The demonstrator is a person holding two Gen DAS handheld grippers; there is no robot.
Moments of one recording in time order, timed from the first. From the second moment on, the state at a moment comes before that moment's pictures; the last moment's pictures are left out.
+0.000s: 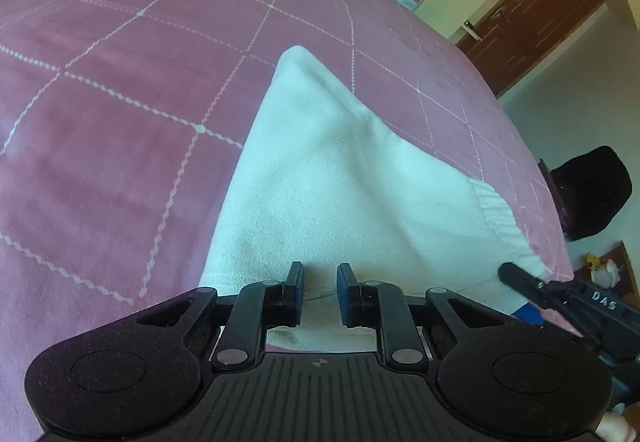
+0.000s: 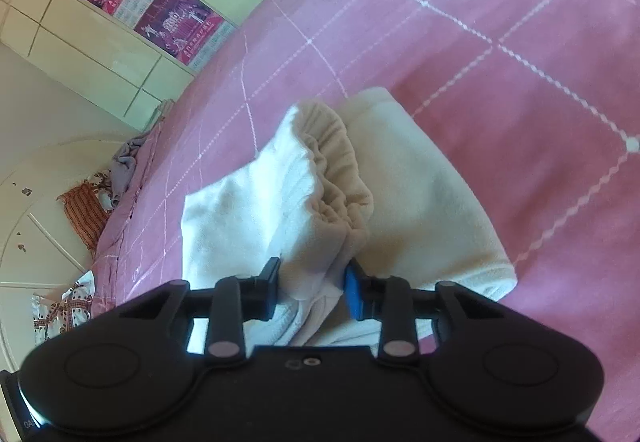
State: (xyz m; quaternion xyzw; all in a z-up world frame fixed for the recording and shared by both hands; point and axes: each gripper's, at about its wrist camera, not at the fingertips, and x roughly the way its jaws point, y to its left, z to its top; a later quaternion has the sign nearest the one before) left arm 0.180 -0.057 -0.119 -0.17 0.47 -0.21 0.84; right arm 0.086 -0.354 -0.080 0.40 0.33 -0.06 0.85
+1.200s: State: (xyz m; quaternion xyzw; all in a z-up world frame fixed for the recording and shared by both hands) left arm 0.180 -0.118 -0.090 -0.03 0.45 -0.22 0.86; right arm 0.082 -0.353 -0.019 0.21 0.31 -0.08 0.92
